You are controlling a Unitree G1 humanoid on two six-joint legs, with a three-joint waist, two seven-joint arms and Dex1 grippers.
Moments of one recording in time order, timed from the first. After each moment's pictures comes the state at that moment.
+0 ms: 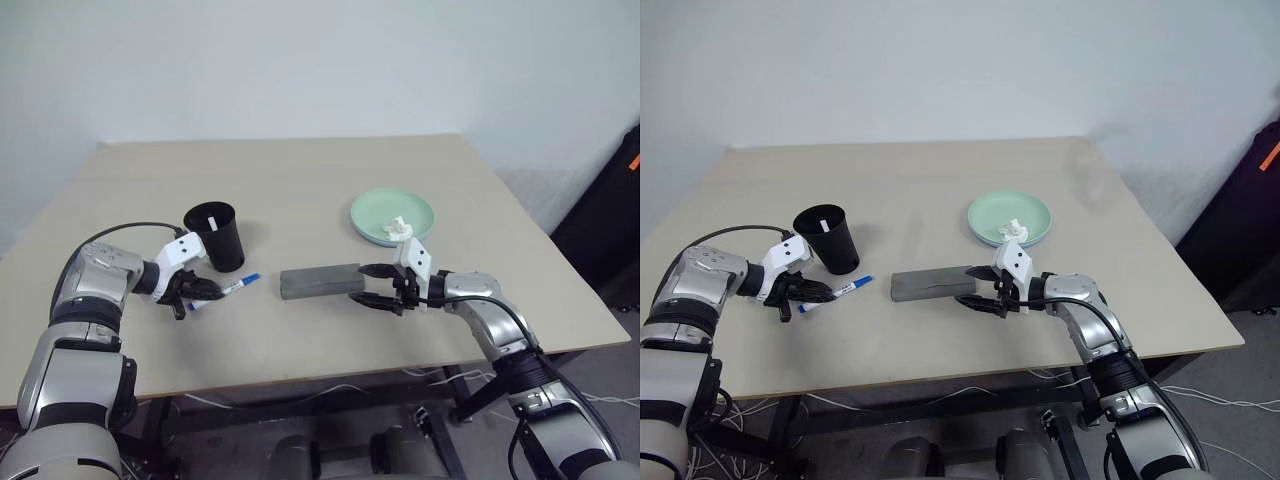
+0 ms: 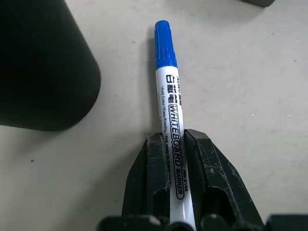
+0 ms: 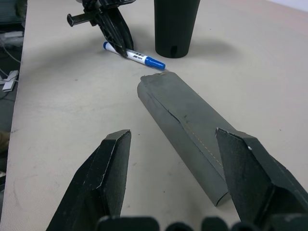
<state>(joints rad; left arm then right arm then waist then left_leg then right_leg) -0.79 0.79 -0.13 1.05 0.10 0.00 -1.40 -0.49 -0.35 0.25 0.21 0.22 0.21 1.02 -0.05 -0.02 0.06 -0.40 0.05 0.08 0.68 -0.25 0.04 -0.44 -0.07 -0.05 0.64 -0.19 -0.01</state>
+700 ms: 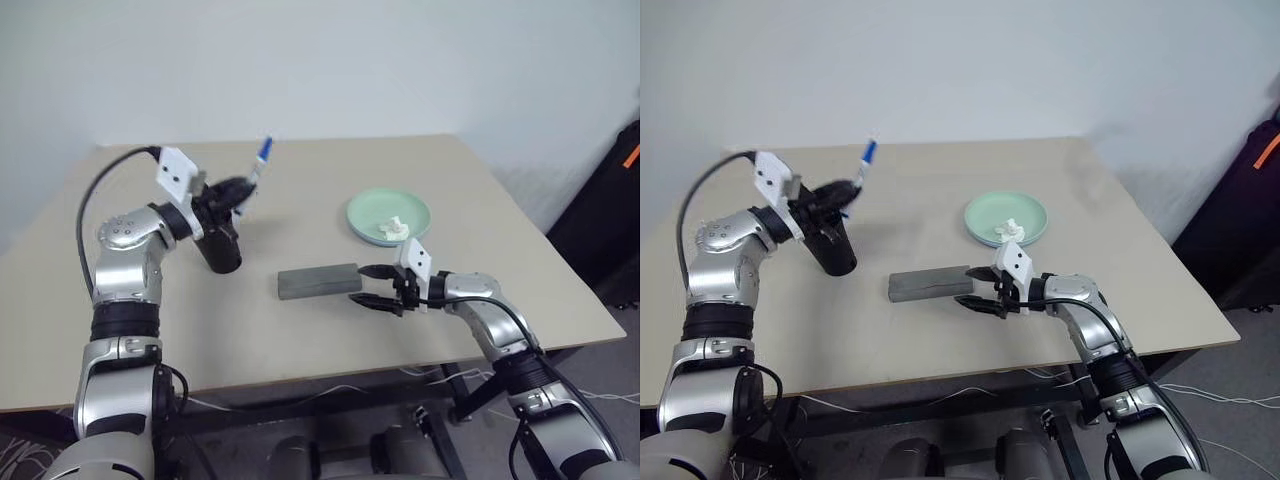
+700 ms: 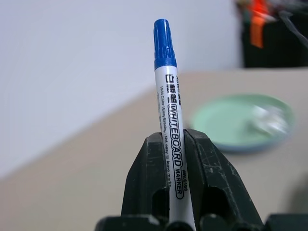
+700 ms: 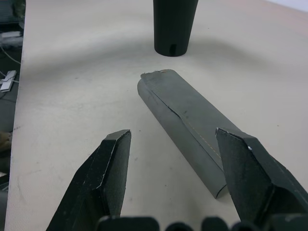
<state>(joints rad) -0.71 0.55 0.23 0.53 -0.21 0.00 -0.85 -0.48 -0.35 0.25 0.21 0.22 0.21 1.02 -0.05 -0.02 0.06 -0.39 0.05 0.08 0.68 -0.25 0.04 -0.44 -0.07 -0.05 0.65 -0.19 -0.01</state>
